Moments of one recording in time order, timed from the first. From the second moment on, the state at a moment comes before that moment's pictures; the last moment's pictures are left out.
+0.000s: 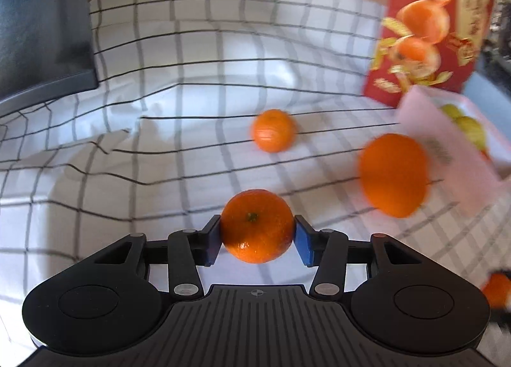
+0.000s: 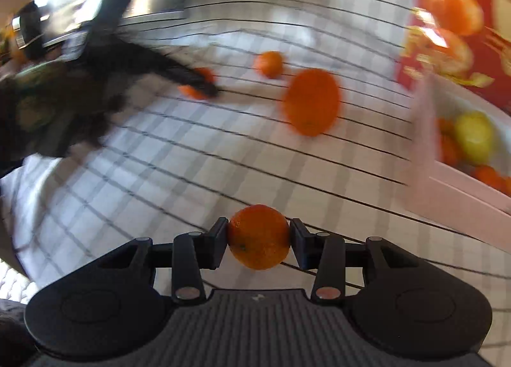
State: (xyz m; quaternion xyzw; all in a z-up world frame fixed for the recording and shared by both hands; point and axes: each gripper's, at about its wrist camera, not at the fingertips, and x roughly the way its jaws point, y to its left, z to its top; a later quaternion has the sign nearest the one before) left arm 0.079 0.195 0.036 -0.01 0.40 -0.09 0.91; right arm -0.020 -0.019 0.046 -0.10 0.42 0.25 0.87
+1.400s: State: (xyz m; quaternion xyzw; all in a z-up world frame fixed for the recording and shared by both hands) left arm -0.004 0.061 0.028 0.02 0.45 -0.20 0.87; right arm -0.032 -0.133 0.029 0.00 0.42 0.09 0.90
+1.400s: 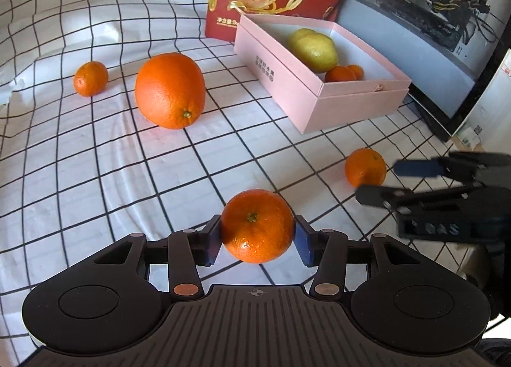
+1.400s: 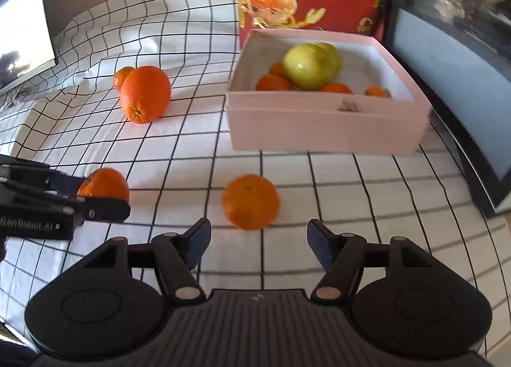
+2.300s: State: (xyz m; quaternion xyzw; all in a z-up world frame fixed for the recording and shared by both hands) left arm -0.002 0.034 0.032 0.01 0.47 -0.23 0.85; right arm -0.010 -0.141 0.029 0.00 0.42 0.09 0.90
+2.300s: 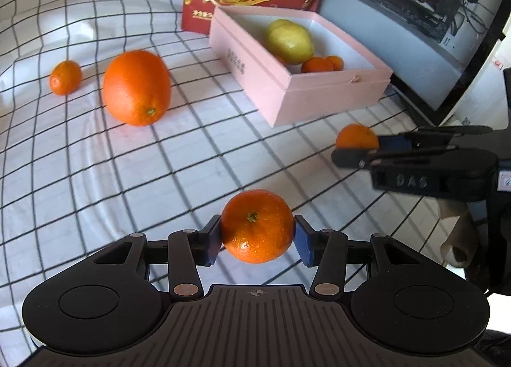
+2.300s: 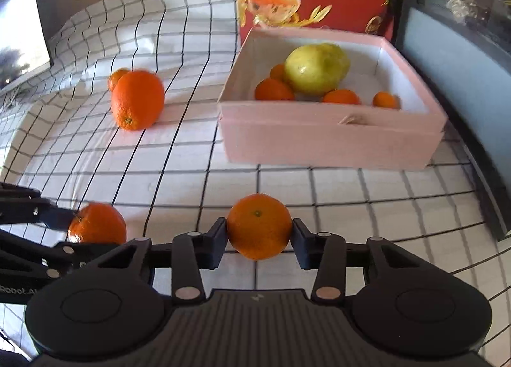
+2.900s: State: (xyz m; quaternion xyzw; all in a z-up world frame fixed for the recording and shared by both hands) left arm 0.127 -0.082 0.091 -0.01 0.42 -0.24 0.88; right arm 0.102 -0.225 0.154 -0.05 0.29 0.08 0.95
